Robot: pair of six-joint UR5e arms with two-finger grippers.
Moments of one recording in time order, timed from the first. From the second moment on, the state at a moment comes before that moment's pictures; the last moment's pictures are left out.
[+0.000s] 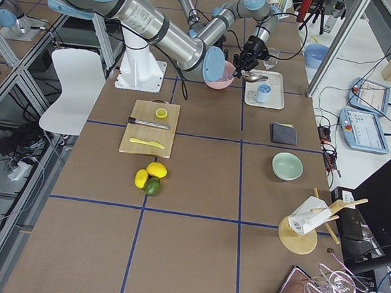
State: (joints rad) left arm -0.55 -2.05 -1.34 -2.88 -2.03 -0.08; right arm 0.78 -0.33 1.13 -2.76 1.77 -0.08
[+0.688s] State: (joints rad) left arm -0.55 -2.05 -1.34 -2.88 -2.03 -0.08; right arm 0.80 -0.34 1.16 -2.76 1.81 -0.08
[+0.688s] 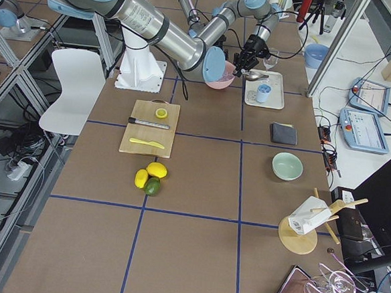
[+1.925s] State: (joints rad) left arm -0.55 -2.05 -1.34 -2.89 -2.03 -0.08; right arm 0.93 -0.94 1.84 -2.55 2.15 0.23
